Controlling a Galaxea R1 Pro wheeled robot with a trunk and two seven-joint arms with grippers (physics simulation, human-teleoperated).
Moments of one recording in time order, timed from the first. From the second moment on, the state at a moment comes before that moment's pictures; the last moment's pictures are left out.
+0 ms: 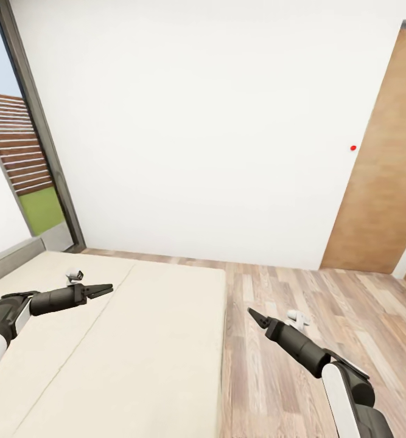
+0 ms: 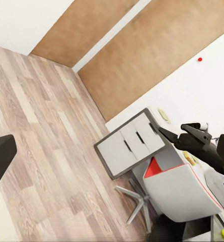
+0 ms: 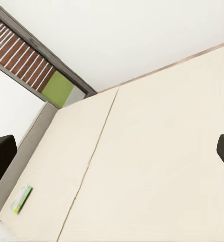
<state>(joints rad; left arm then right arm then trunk) -0.92 0.43 0.19 -0.39 0.02 0.56 -1.57 -0.19 0.08 -0.23 -1.56 -0.43 0.68 0.44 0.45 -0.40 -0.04</state>
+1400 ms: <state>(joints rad) -0.92 0.43 0.19 -0.39 0.02 0.56 -1.57 -0.19 0.08 -0.26 -1.55 -0.43 0.67 0.44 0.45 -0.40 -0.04</state>
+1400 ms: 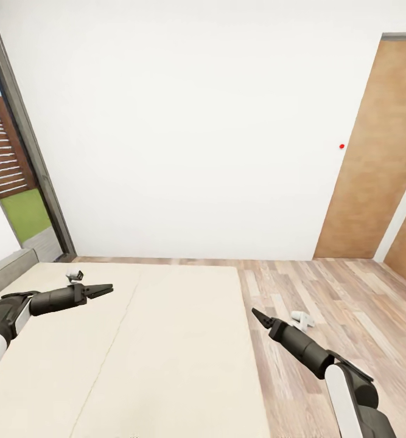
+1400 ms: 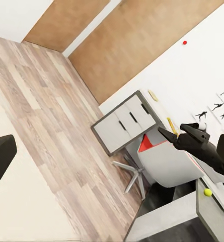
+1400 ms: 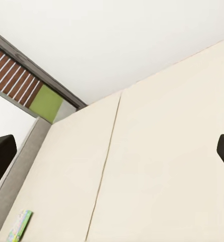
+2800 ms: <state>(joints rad) -0.92 0.43 0.20 -0.39 0.02 0.56 -1.57 -0.19 0.08 -0.26 -1.54 -0.43 0.67 0.44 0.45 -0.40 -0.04</state>
